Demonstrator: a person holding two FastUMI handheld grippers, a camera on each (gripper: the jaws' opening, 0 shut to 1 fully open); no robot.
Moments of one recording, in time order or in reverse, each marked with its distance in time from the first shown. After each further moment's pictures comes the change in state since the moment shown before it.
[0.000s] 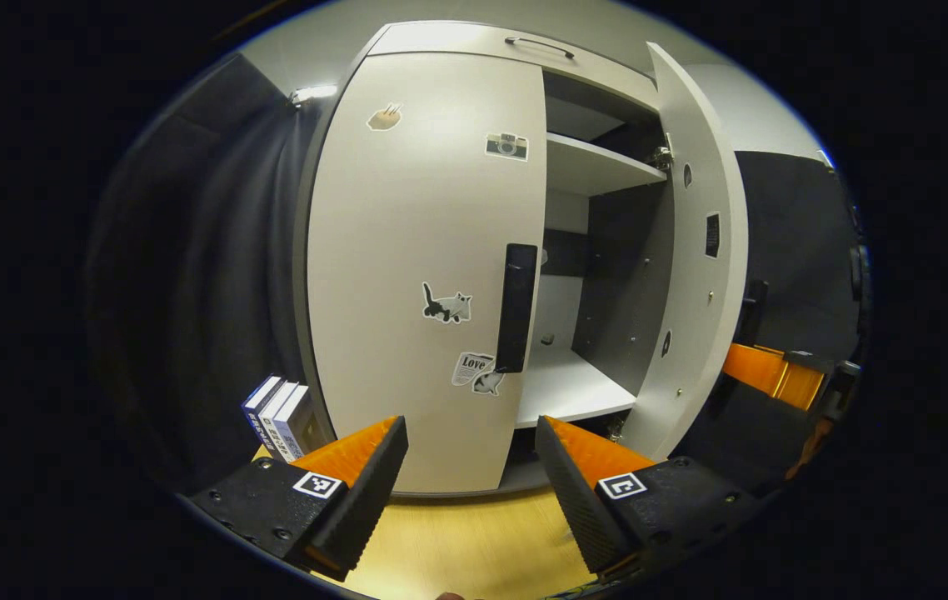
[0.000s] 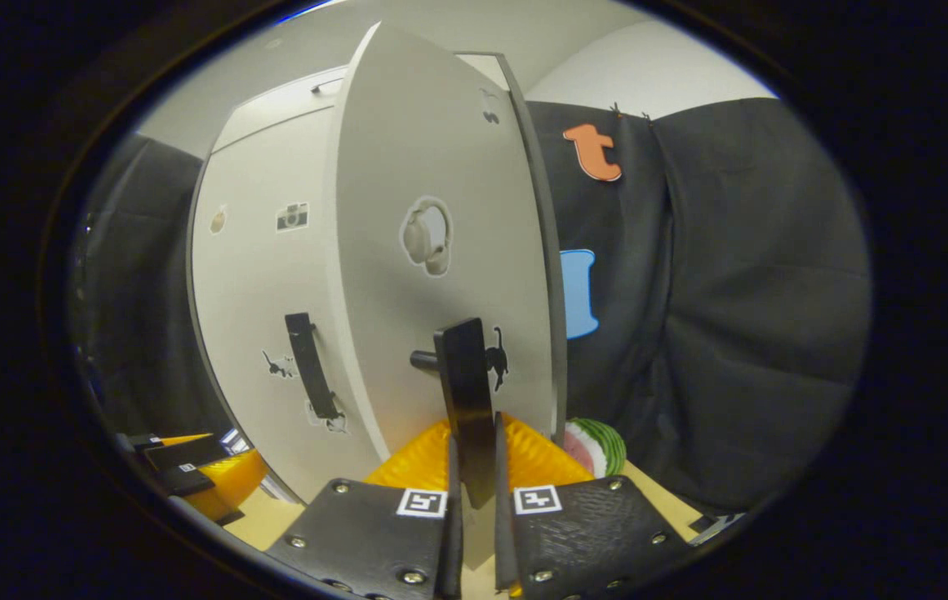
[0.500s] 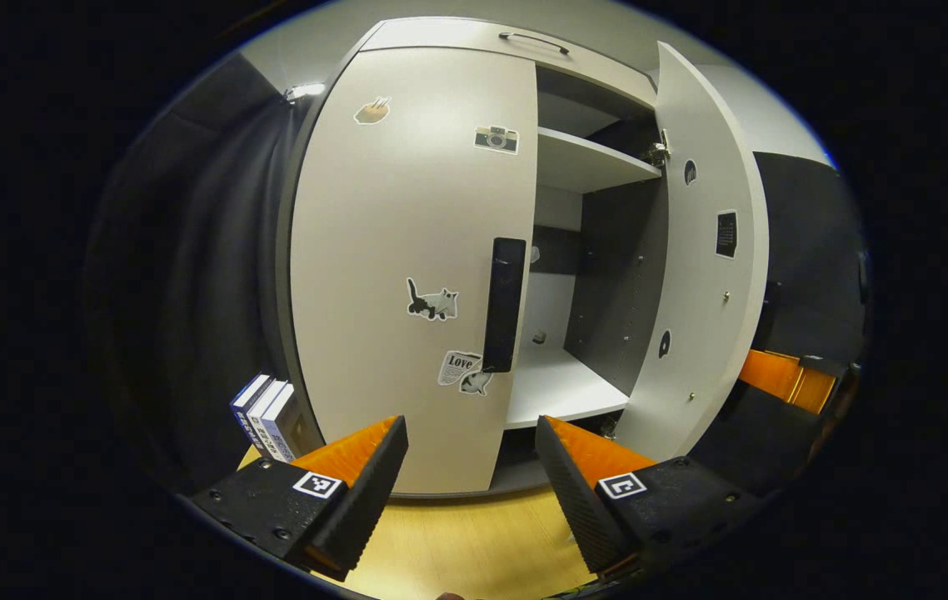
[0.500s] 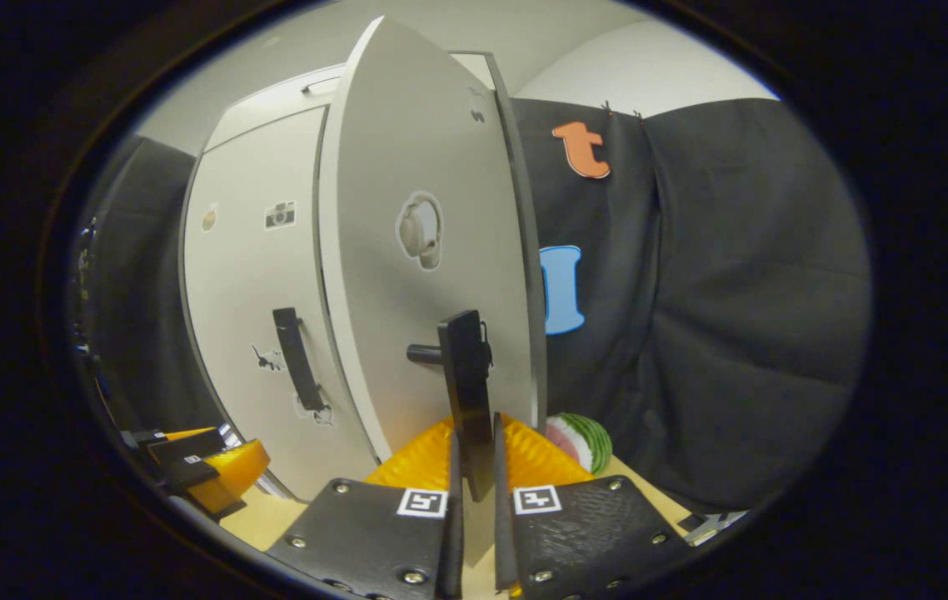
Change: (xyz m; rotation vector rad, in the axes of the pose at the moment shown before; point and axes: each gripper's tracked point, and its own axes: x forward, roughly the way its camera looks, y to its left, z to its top) left arm 0.007 -0.010 -0.002 -0.005 0.001 -0.025; right arm -0.006 -0.013 -0.004 -0.014 0.013 -0.041
